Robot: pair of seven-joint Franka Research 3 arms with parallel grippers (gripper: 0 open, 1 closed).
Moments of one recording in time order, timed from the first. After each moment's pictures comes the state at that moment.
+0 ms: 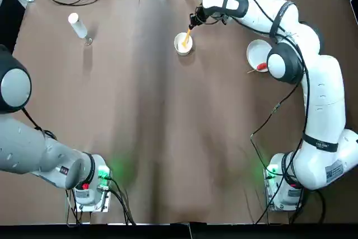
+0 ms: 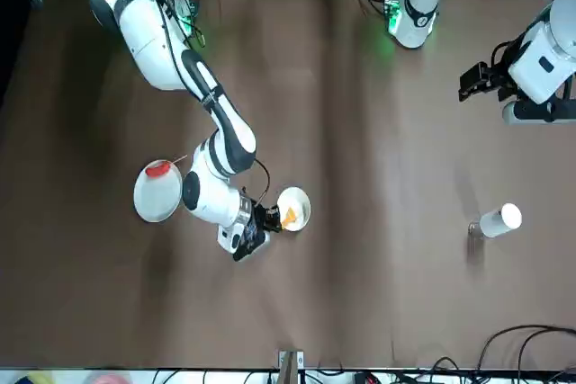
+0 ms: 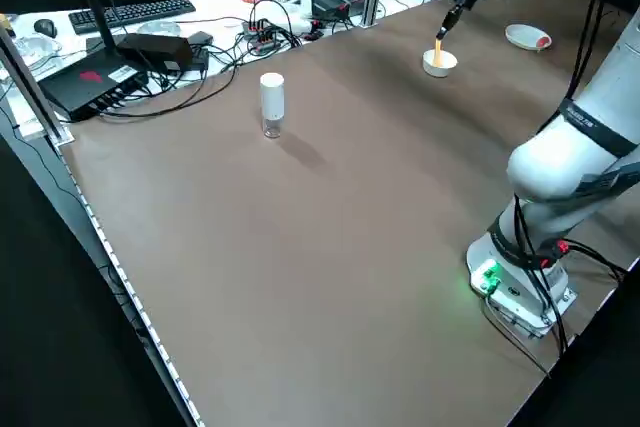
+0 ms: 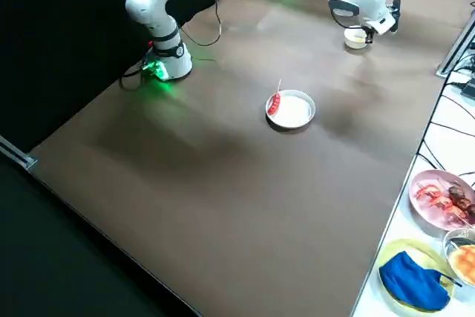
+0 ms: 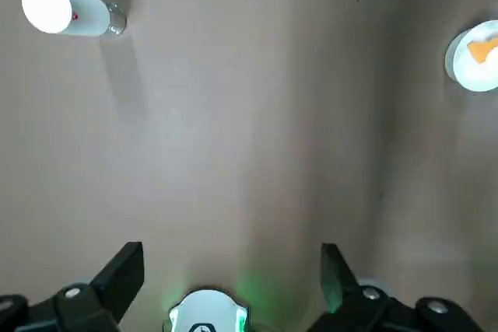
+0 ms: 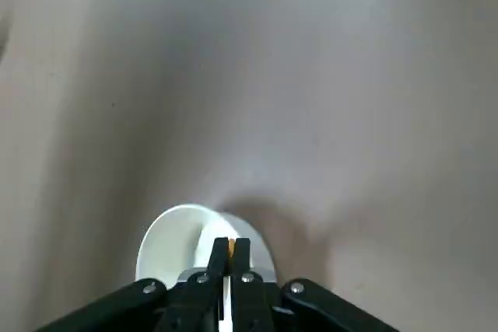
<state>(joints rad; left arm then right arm) -0.38 0.04 0.25 -1.49 -0.07 1.39 -0.14 0.40 0.92 0.18 -1.26 0.54 2.41 -0.19</state>
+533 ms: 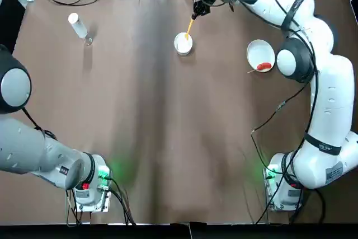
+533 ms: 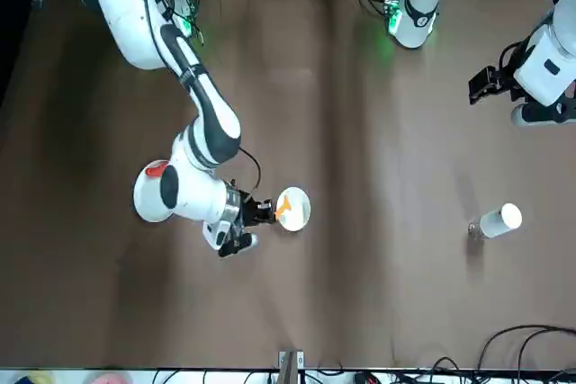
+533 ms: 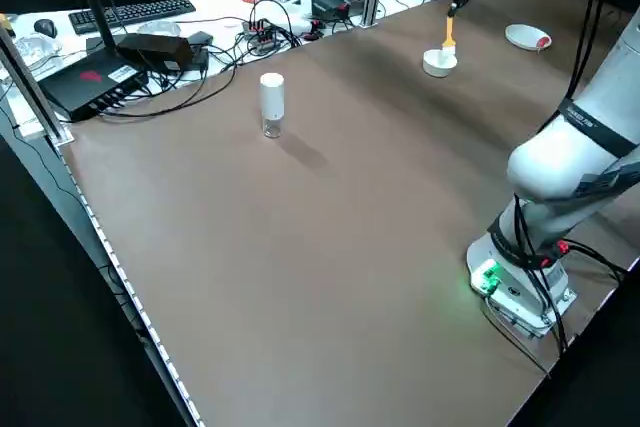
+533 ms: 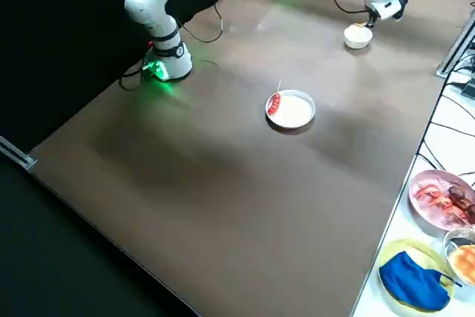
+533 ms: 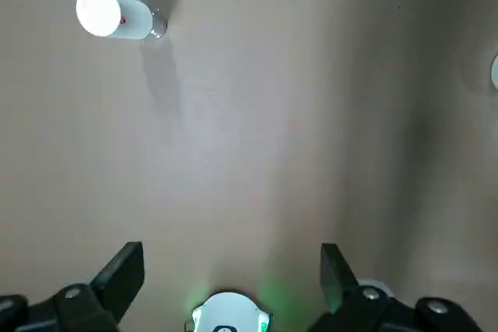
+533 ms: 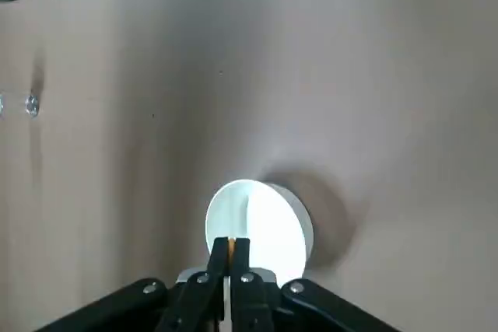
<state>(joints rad) -0.38 0.04 0.25 -1.49 0.02 1.39 -0.16 0.36 0.80 0.17 -1.26 0.54 2.24 0.02</state>
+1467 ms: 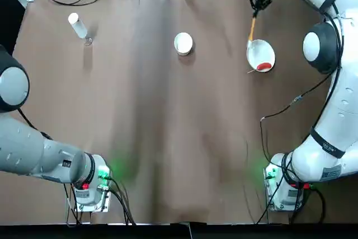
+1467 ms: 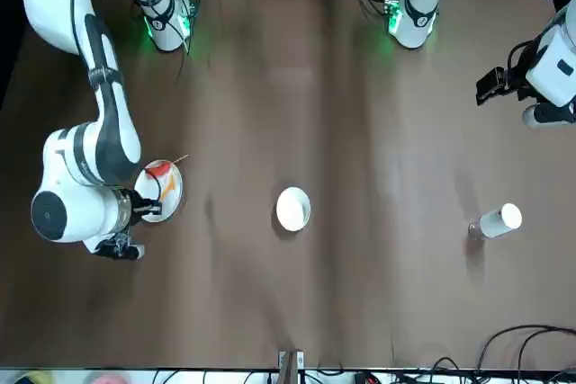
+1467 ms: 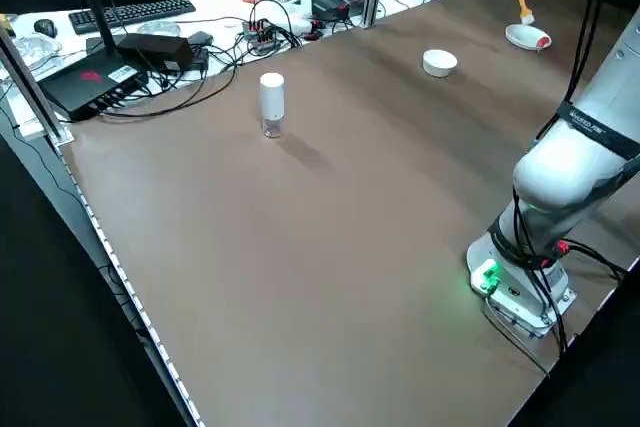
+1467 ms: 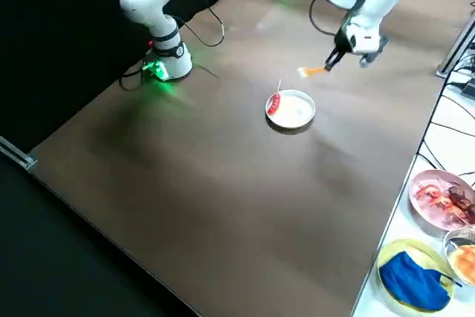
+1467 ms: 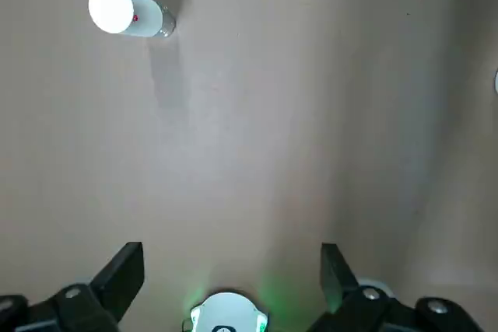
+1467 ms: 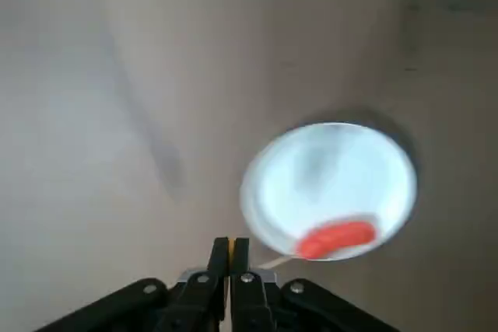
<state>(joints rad) -0.18 0.04 0.07 -1.49 0.02 1.39 -0.16 0.14 0.63 -0.02 -1.32 0.08 1.64 0.15</state>
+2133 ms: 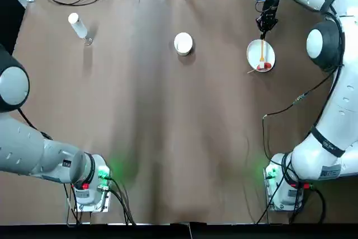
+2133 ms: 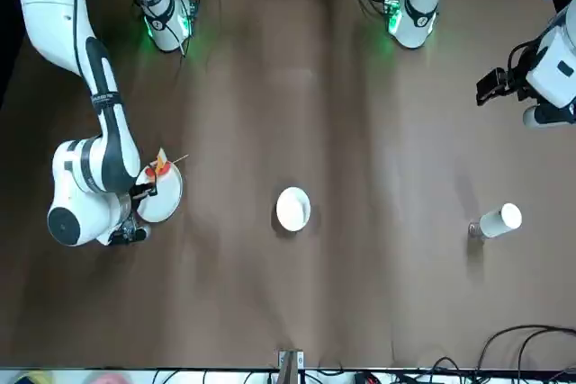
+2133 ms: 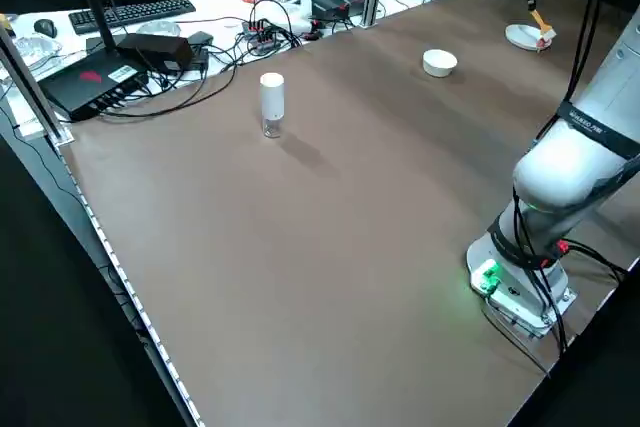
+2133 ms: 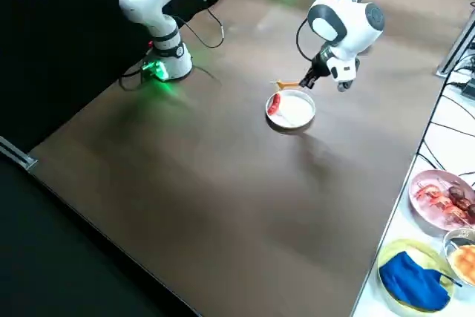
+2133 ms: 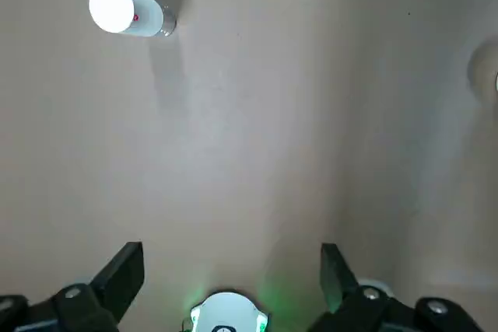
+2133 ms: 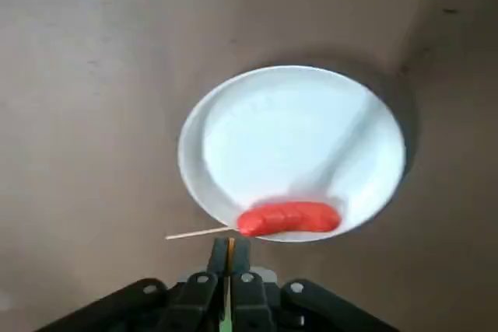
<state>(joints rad) -0.18 0.04 0.07 -1.49 0.02 1.39 -0.16 0.09 0.64 -0.02 -1.46 0.10 1.62 -0.10</state>
